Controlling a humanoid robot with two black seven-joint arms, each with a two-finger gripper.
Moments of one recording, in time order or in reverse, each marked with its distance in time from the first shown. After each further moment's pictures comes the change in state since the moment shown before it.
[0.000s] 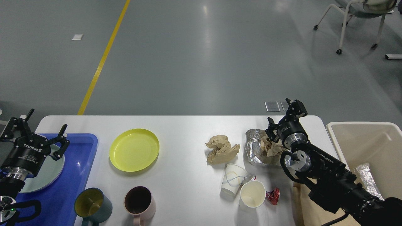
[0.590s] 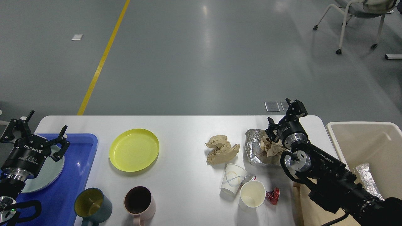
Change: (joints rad) left arm -0.005 -0.002 0.003 0.020 -0.011 -0.003 0.006; right arm -0.001 -0.001 0.000 0.000 0.000 0.000 0.000
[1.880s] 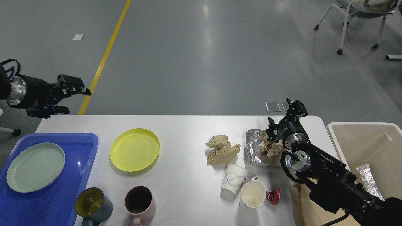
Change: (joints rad) left arm -1.570 0.419 2.338 0.011 0.000 -0.066 0.004; right arm 0.000 -0.001 0.001 0.000 0.000 0.000 0.000
